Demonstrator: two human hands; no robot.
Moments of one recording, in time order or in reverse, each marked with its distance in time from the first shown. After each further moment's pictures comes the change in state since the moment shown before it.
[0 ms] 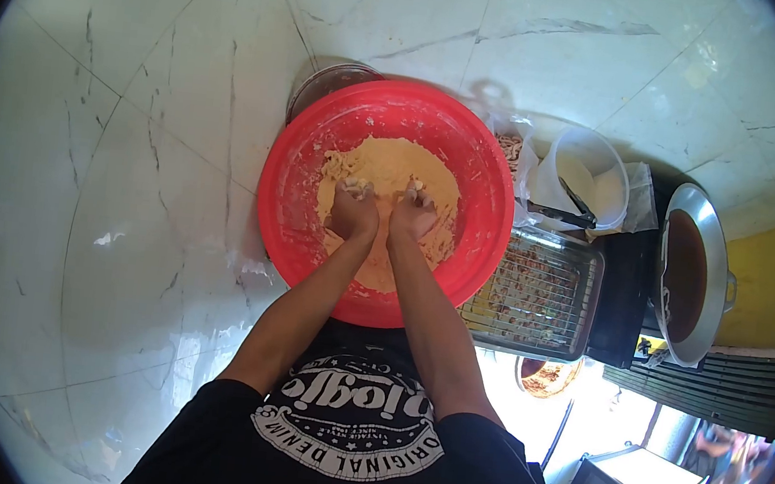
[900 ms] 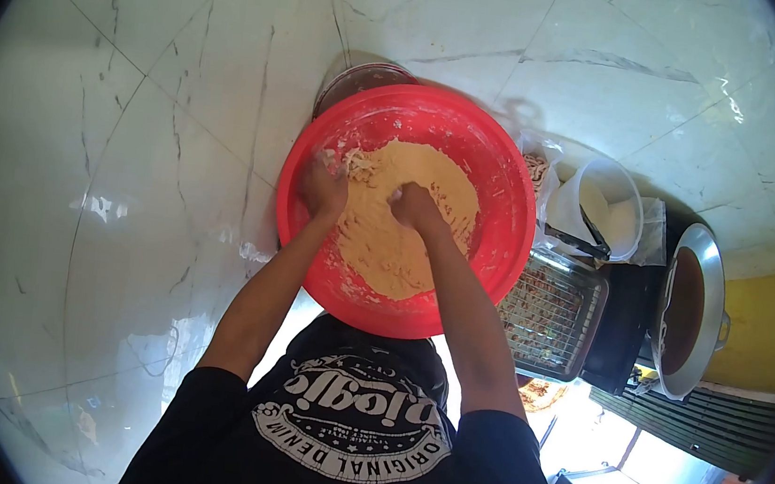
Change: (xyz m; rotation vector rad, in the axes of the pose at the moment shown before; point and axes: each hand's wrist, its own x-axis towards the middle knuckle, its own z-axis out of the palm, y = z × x) left_hand 0.097 -0.031 -0.038 0.037 -0.004 0.410; right_hand 0.036 -0.022 0.018 -0.761 -0.961 -0.562
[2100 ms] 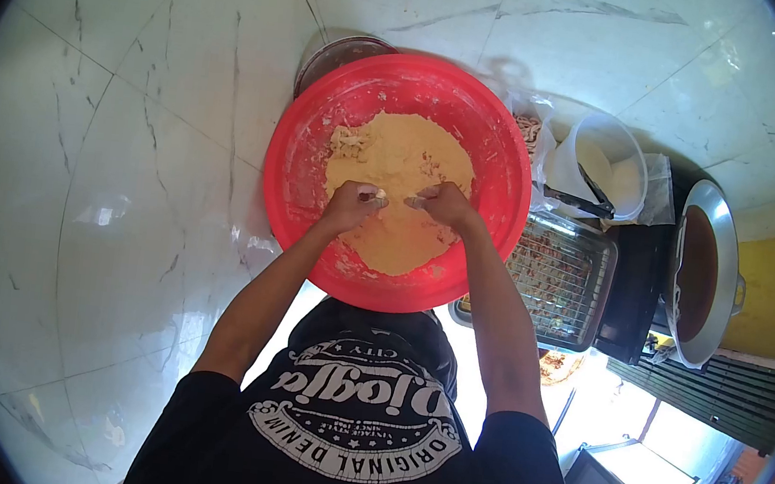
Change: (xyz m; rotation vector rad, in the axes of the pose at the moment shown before) left_hand -0.062 0.004 0.007 -0.214 -0.837 0.103; right_hand -0.062 0.053 -0.029 0.384 -0.097 0.157
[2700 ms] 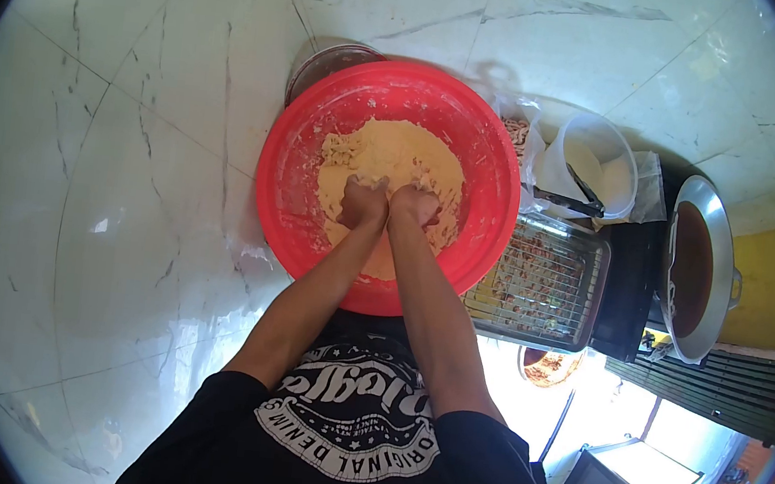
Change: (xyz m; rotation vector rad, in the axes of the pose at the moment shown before) left_hand 0.016 0.076 0.046 0.042 0.712 -0.508; right_hand 0.045 -0.027 0.068 0.140 0.821 0.660
